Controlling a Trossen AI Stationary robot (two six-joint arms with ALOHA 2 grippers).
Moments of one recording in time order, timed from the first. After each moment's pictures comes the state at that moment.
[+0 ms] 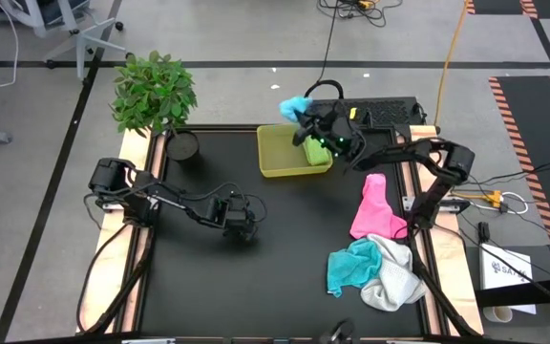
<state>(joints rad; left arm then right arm) -0.14 1.70 0.86 -0.44 -0.31 -0.97 -0.51 1.69 0.82 0.90 0.29 0.25</state>
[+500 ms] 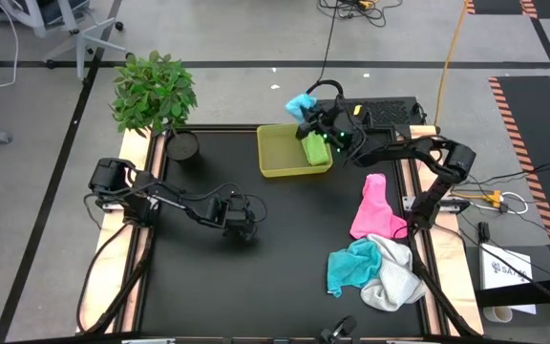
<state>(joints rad) -0.14 1.70 0.86 -0.44 -0.31 -0.95 -0.55 1.69 0.82 0.84 0.30 0.27</state>
